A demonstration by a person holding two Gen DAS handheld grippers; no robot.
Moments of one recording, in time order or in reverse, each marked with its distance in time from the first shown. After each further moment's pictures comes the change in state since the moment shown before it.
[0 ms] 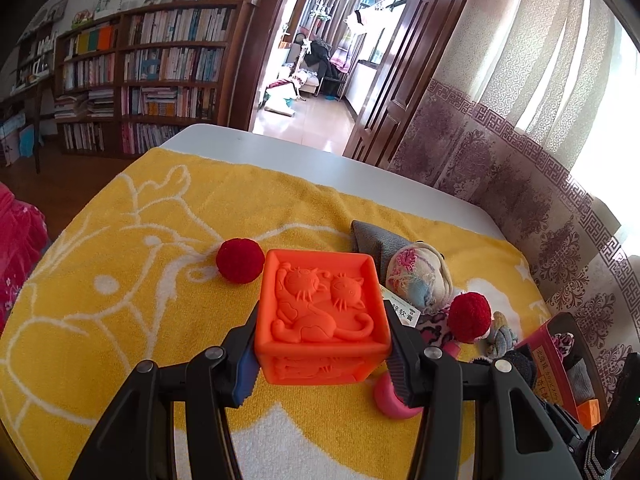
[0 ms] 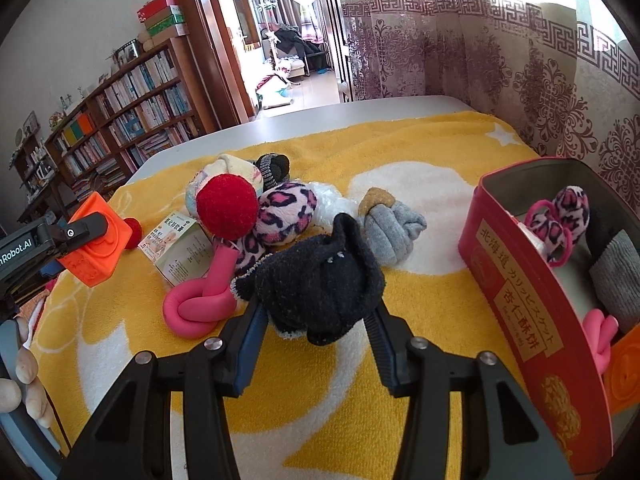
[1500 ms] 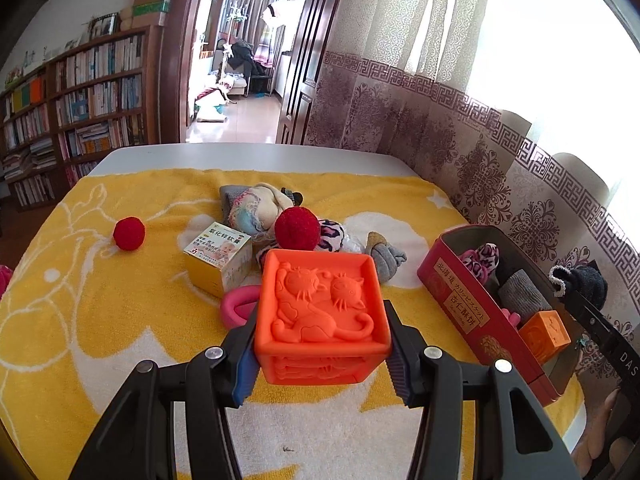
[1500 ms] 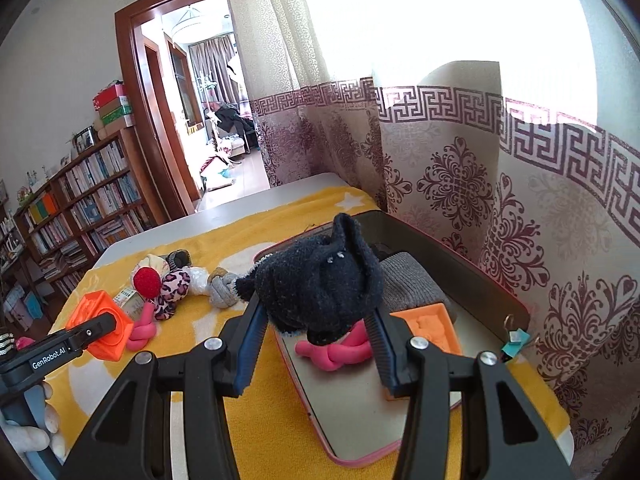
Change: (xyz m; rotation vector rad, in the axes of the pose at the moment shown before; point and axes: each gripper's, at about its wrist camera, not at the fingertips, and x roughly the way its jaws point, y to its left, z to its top) left arm -0.040 -0.117 -0.067 0.246 0.039 -0.135; right arm -0.155 -0.129 -0.028 0.159 -0.277 -0.188
